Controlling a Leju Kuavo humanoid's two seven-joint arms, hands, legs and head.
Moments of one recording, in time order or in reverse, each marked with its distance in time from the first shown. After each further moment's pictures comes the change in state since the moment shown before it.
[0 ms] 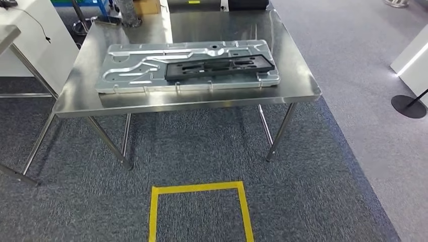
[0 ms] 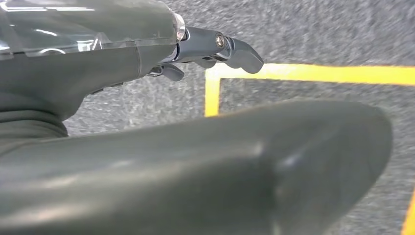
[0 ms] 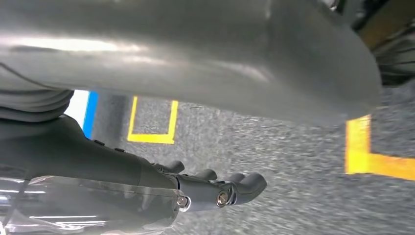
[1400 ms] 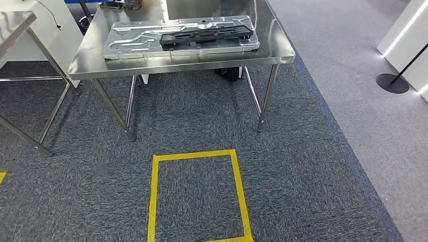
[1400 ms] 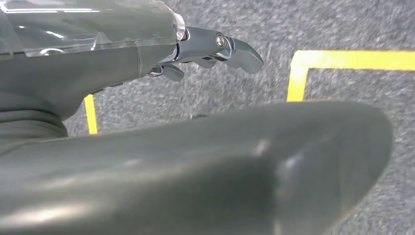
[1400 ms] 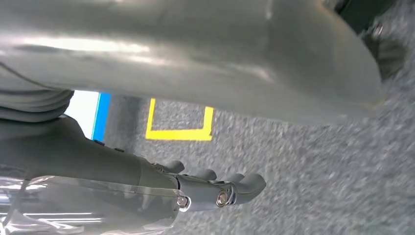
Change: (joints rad) left arm -0.001 -0.007 0.006 0.001 0.018 0.018 0.005; right arm -0.004 -0.004 -0.001 0.005 0.001 0.008 0.008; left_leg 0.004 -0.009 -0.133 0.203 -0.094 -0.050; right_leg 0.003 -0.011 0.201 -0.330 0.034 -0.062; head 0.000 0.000
